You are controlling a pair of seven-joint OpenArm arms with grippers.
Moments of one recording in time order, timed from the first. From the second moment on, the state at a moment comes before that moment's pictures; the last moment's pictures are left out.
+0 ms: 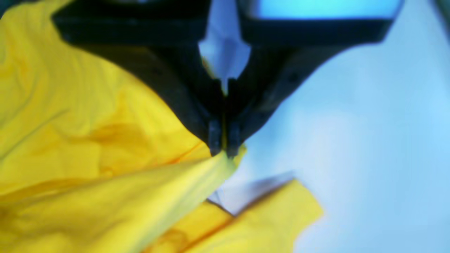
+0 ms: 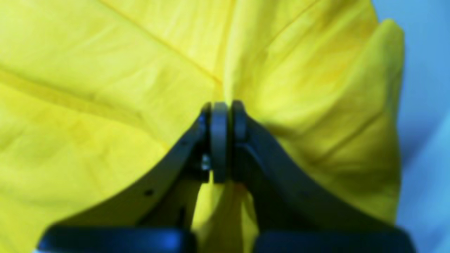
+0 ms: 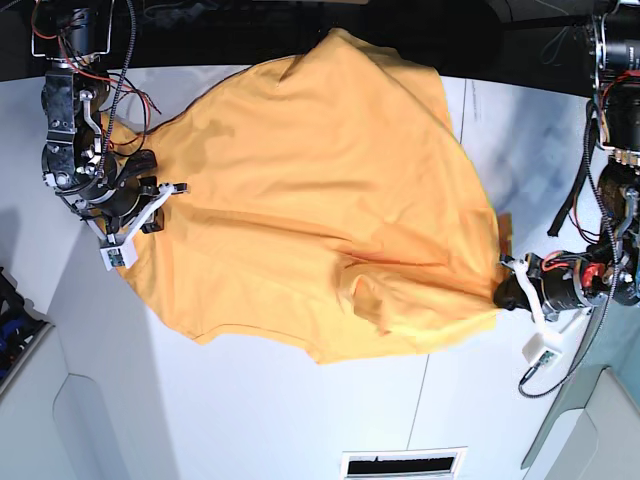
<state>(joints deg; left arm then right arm) -15.4 -29.6 -0.6 76.9 -31.3 -31.2 55.3 1.8 11.9 4.6 72.7 10.6 22.1 -37.6</state>
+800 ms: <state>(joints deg) -12.9 -40.5 0.0 84.1 -6.0 -23.5 49.6 1.9 11.5 4.4 72.7 10.6 22.0 -37.6</state>
